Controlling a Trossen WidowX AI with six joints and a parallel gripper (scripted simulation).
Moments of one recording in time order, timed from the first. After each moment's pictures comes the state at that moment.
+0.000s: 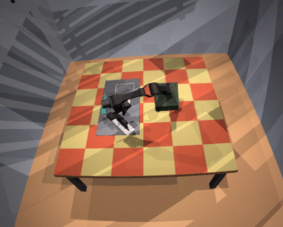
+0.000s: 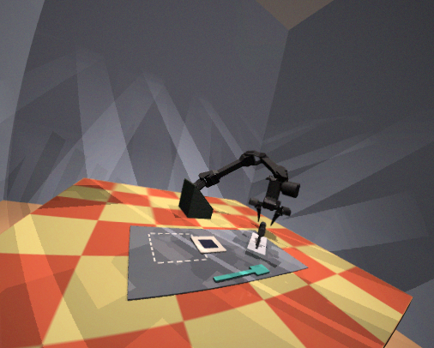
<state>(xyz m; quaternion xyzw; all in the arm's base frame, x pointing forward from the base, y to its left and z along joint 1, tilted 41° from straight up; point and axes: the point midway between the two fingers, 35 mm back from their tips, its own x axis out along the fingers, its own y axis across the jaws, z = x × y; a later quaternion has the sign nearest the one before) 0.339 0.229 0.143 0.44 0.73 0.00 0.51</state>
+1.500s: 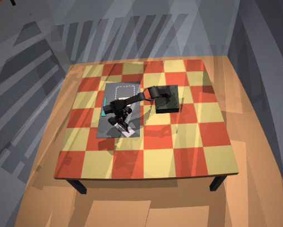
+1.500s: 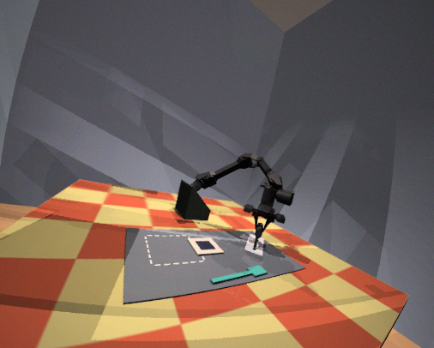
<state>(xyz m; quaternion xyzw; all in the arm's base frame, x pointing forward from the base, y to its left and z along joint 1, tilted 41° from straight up) 0.333 0.248 0.119 0.44 0.74 0.00 0.51</state>
